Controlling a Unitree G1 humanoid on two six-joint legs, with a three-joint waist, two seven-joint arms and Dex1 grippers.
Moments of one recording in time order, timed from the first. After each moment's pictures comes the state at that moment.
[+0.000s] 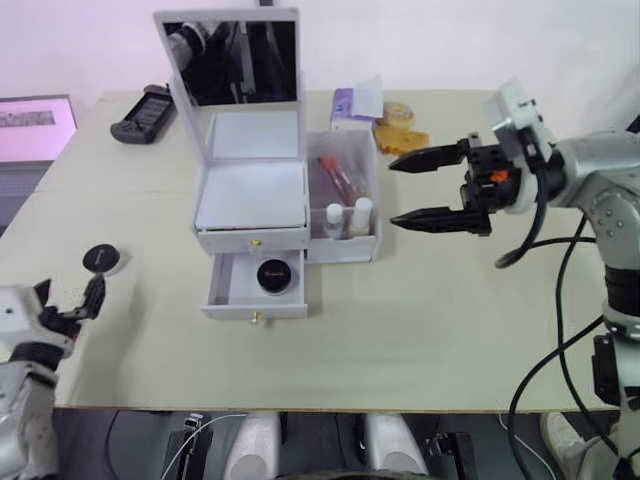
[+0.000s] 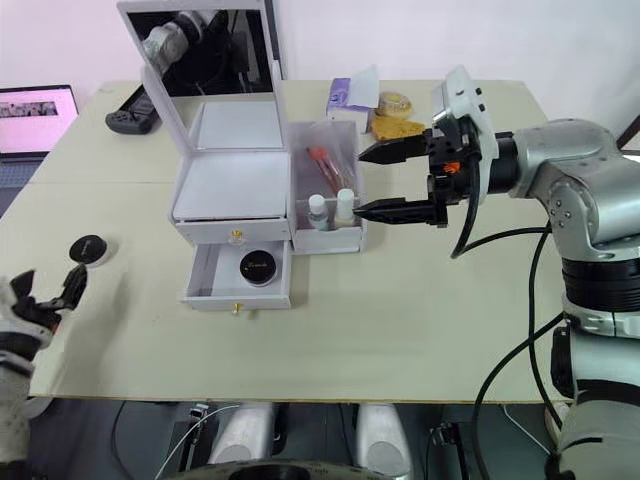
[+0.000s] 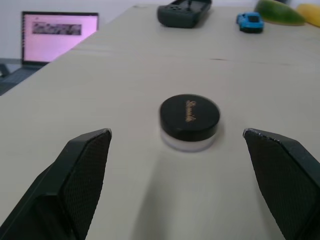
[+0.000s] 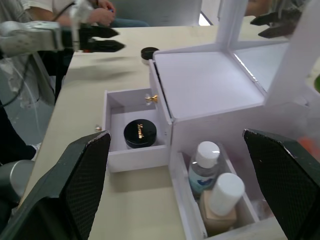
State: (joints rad) left arm 0.15 0.47 0.60 0.00 -0.48 0.15 -0.39; right arm -0.82 -0.87 -0.02 -0.14 0.63 0.76 1.29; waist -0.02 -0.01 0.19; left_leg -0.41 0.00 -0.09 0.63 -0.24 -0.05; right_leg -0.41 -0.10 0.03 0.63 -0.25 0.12
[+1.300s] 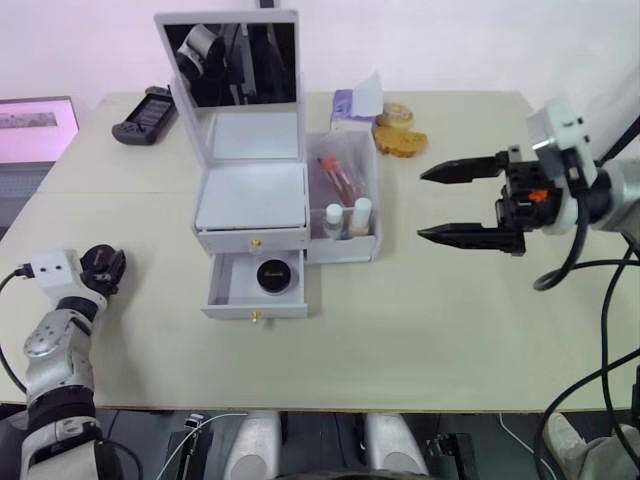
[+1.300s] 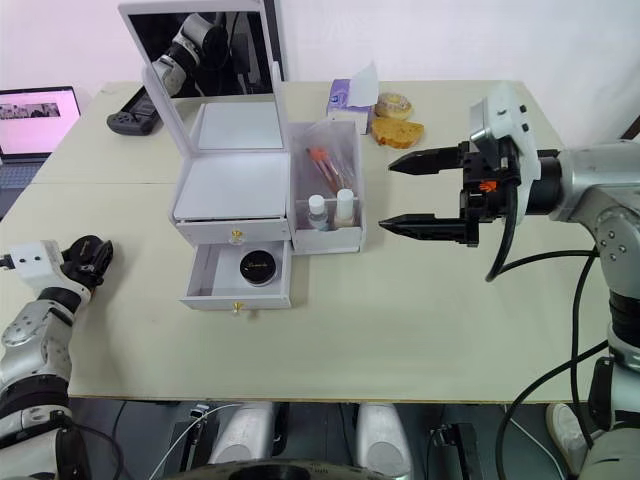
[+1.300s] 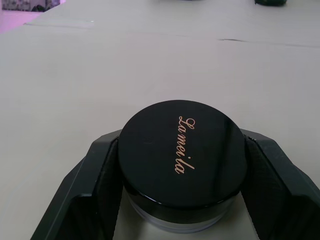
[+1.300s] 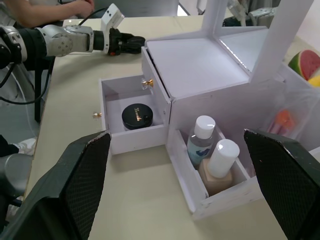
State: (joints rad) left arm -0.23 0.54 0.49 0.57 -0.34 -0.03 -0.43; right arm -0.65 -0.99 -0.15 -0.27 0.72 0.78 1.22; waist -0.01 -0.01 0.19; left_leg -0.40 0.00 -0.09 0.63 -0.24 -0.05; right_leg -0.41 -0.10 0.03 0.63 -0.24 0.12
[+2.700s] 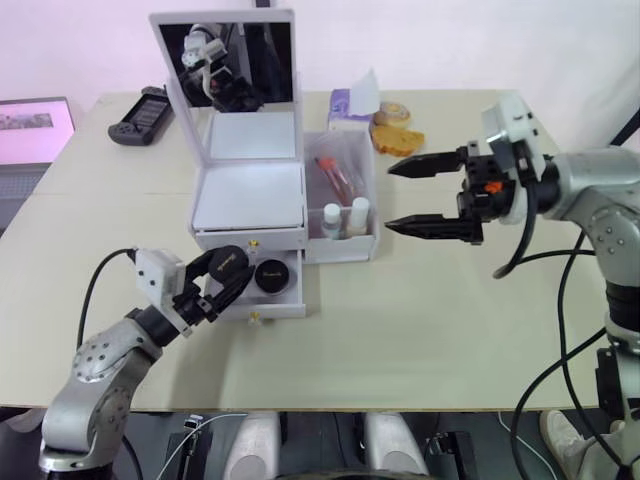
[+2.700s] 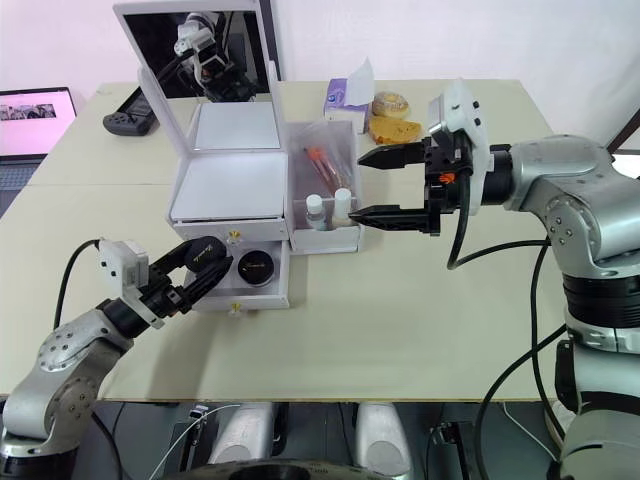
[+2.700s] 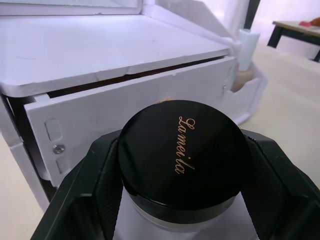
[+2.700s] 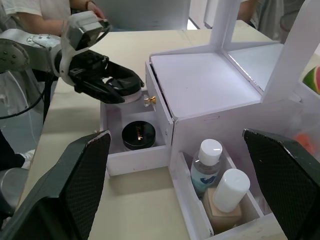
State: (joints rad) left arm 0.12 0.49 0.20 -0.47 -0.56 0.34 -0.60; right arm -0.76 -0.87 -0.03 -0.20 0.68 0.74 1.18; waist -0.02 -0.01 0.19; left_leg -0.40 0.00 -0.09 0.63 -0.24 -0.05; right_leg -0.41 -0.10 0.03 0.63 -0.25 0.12
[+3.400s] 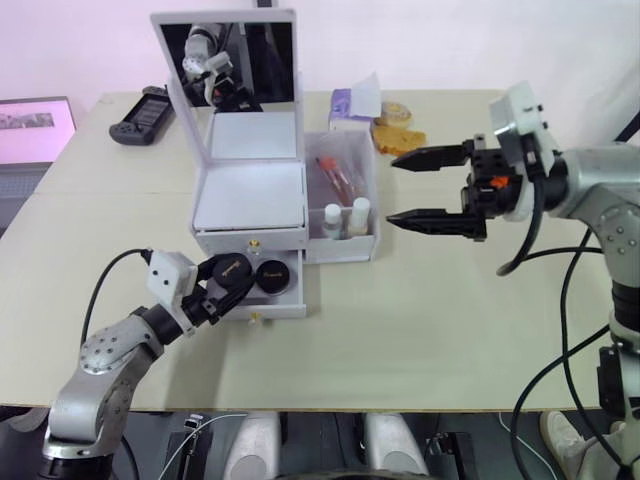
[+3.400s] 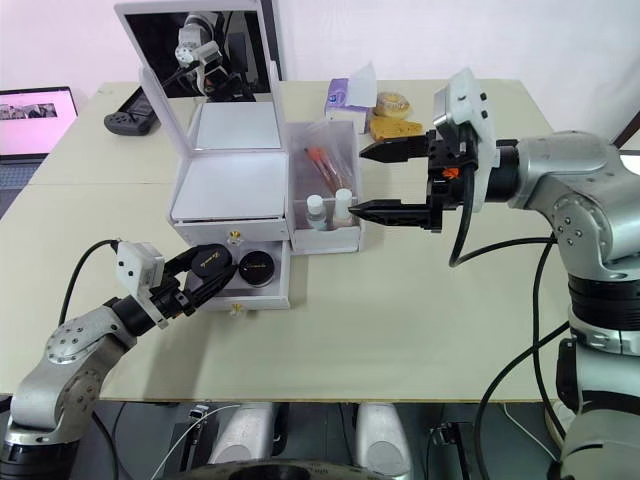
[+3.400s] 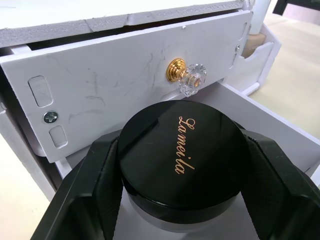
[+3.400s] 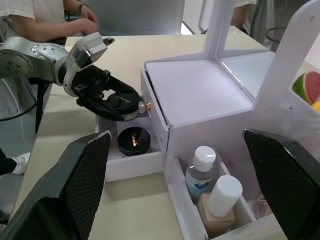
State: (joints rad) left arm 0.10 0.51 0.17 -0.42 -0.50 0.35 -0.63; right arm -0.77 -0.87 -0.05 -0.23 0.69 0.77 1.15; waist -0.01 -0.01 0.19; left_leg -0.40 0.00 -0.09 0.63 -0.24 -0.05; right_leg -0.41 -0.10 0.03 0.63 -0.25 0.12
